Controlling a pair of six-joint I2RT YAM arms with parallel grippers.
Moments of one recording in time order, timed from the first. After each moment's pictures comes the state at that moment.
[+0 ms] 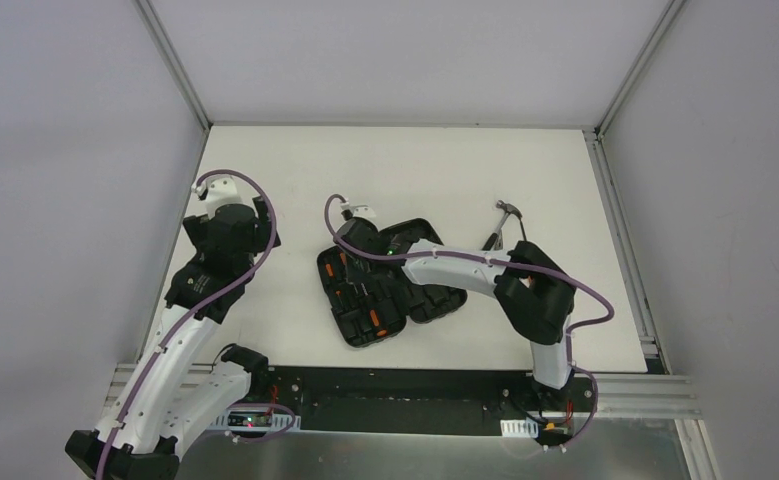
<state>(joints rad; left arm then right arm) -0.33 0.75 0.87 -0.64 -0.66 -0.32 1.09 1.91 1.39 -0.35 0.22 0.73</state>
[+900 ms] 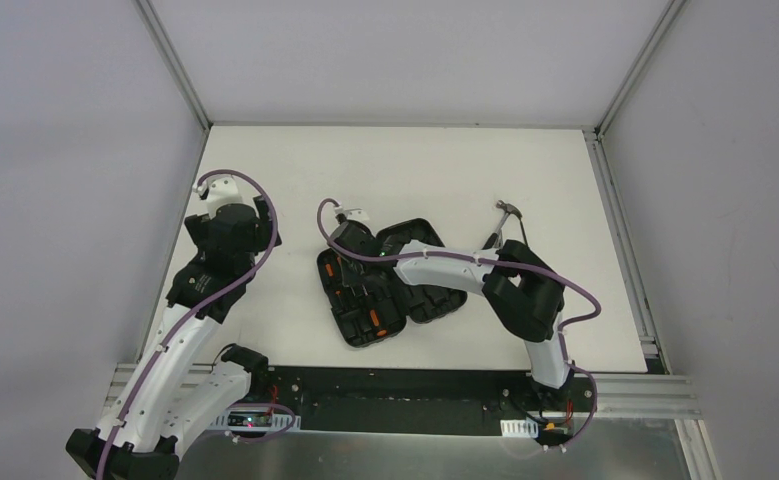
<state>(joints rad) -0.33 0.76 0.86 -0.62 -0.66 -0.32 1.10 1.99 1.43 -0.36 0.21 0.71</state>
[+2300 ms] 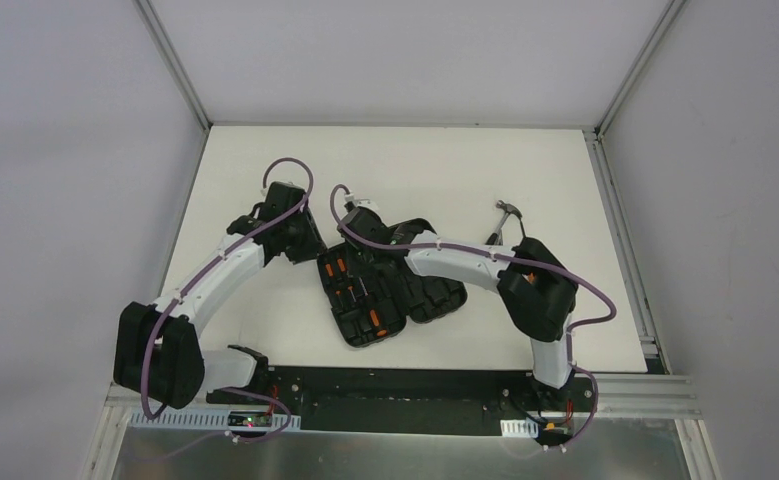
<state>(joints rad) -0.33 1.24 0.88 -0.58 -0.02 -0.72 1.05 1.93 1.43 -0.39 0.14 0.74</state>
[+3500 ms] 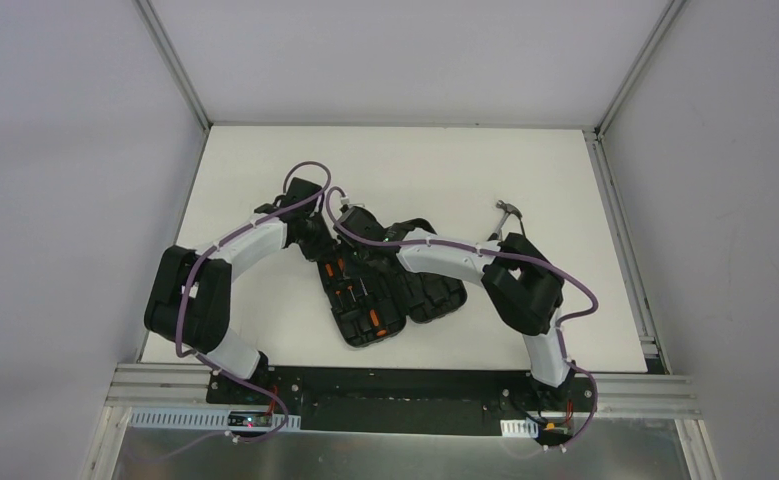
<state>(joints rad) -0.33 1.55 0.94 -0.47 0.11 -0.78 1.04 2.02 1.48 -0.40 0.05 0.76</state>
